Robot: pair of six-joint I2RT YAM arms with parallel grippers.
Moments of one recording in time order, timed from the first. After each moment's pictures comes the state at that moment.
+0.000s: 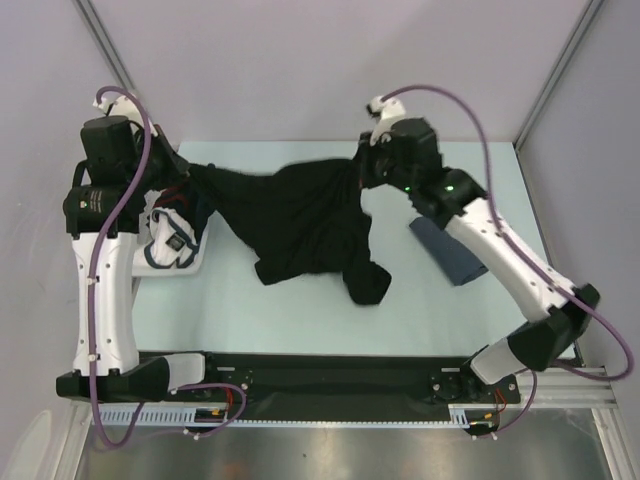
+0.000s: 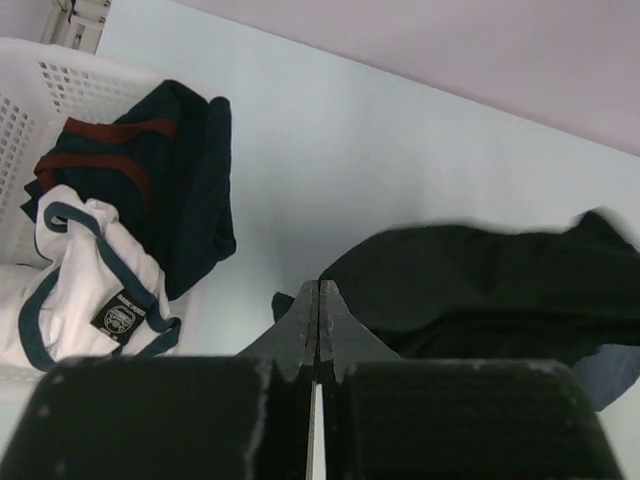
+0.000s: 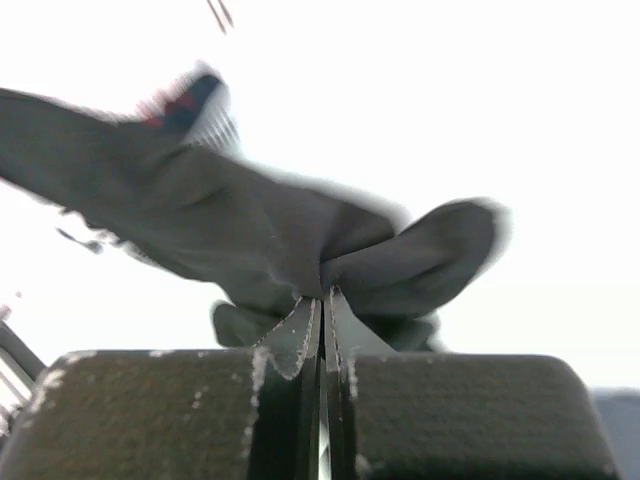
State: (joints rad) left arm 0.03 1.25 1.76 -0.95 0.07 -0.31; right arm 0.65 1.52 1.63 -0.47 -0.02 0.23
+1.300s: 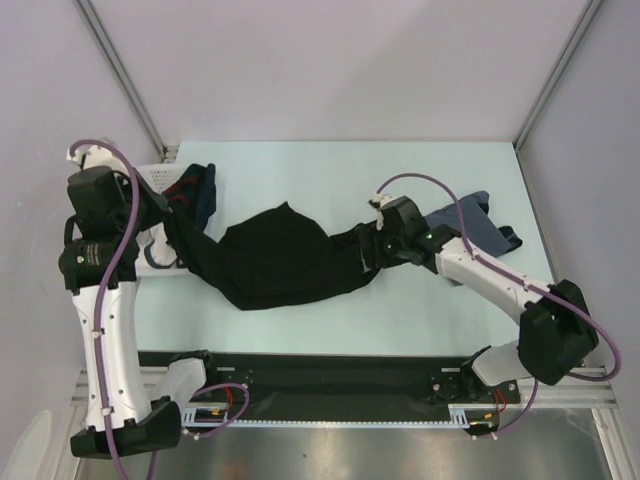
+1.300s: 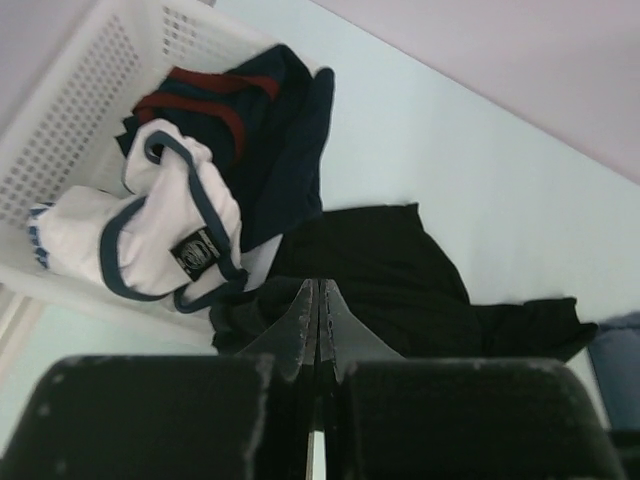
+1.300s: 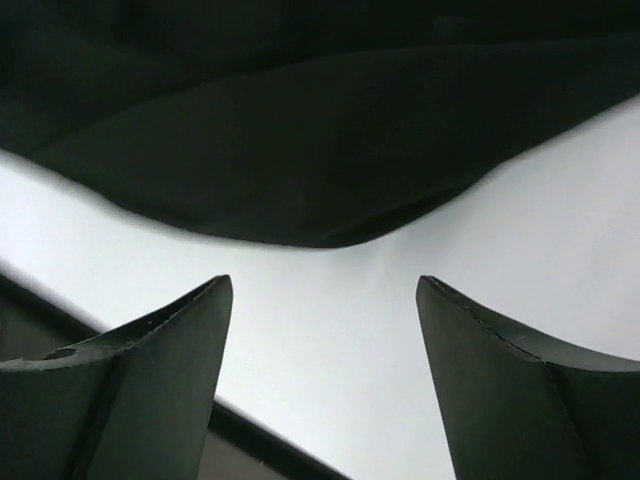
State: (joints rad) left arm 0.18 1.01 1.50 -0.91 0.01 -0.34; right arm 0.66 1.39 1.02 -0.49 -0.11 0.31
